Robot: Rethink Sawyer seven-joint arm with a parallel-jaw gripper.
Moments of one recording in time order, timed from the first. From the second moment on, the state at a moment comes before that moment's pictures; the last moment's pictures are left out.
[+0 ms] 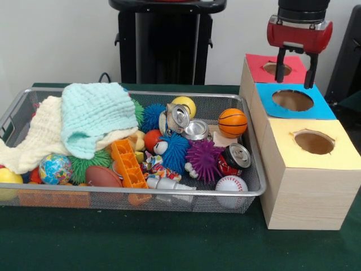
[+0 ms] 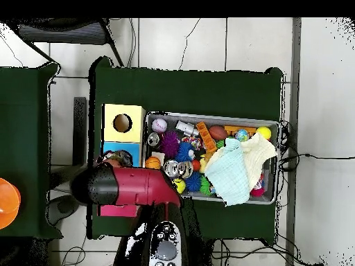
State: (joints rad) arm 0.07 -0.78 -0.04 1.84 0.14 0.40 2.32
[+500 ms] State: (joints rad) arm 0.05 -0.79 -0.05 1.82 0.14 0.40 2.32
